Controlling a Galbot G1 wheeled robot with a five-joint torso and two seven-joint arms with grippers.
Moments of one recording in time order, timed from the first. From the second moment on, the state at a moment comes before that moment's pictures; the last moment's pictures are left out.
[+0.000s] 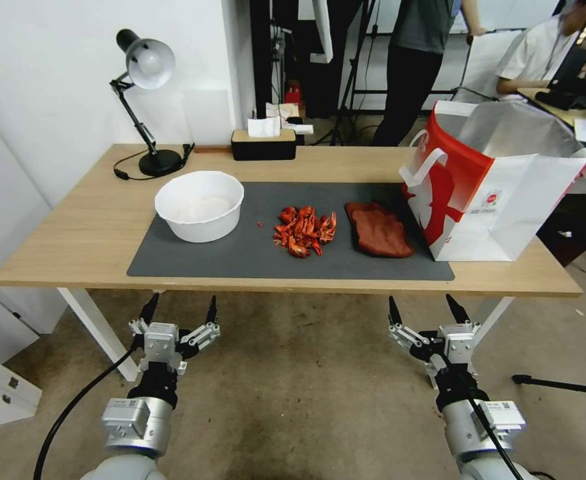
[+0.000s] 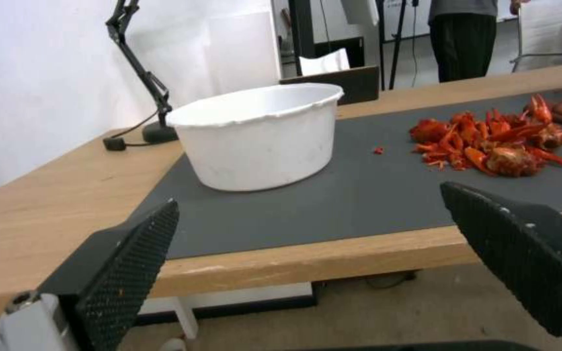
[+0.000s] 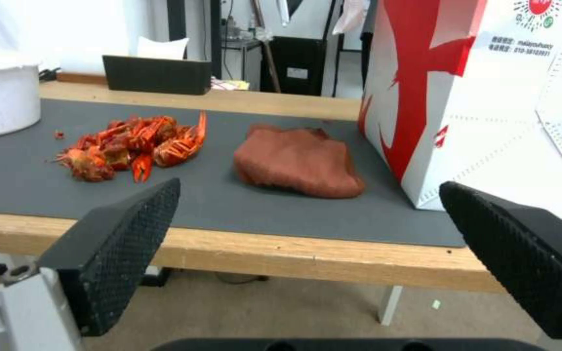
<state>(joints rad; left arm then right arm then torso) 1.80 -1.50 -0.55 -2.30 0.00 0.00 0.00 -1.80 1.50 0.55 2.30 0.00 0.00 0.00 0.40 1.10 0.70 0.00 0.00</state>
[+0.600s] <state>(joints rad) 1.79 -1.50 -0.55 -2.30 -0.01 0.00 0.00 -1.78 1.50 0.54 2.29 0.02 -0.02 -0.02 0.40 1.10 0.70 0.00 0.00</state>
